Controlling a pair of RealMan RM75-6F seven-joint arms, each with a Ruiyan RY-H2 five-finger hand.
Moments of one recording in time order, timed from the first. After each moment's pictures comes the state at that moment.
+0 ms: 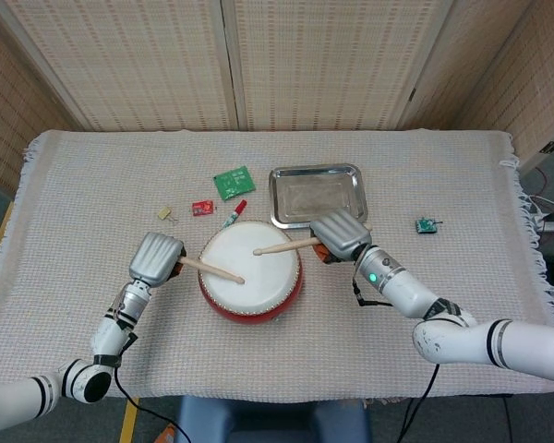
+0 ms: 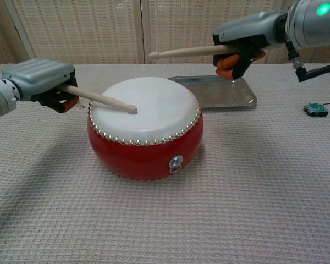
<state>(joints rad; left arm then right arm) -0.72 -1.51 -0.18 -1.39 1.19 1.06 0.43 1.13 -1.17 0.07 -1.68 -0.81 0.67 -0.27</state>
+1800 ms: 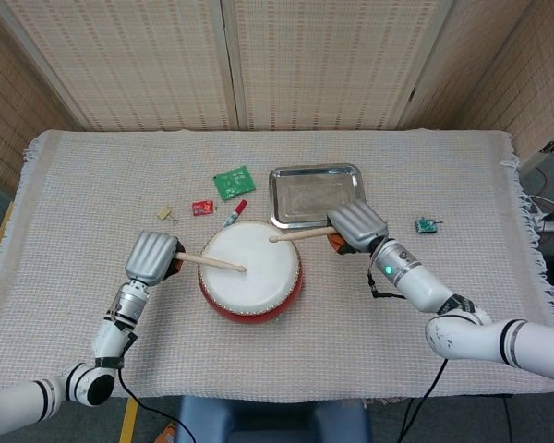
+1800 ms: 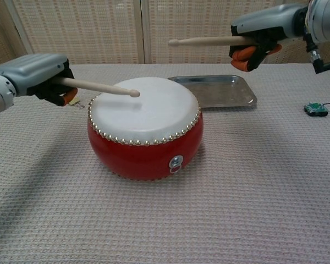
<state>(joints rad) -0.69 -1.51 -0.20 -1.42 1.18 1.12 0.32 1.06 -1.15 0.10 -1.62 -0.87 0.67 -0.17</state>
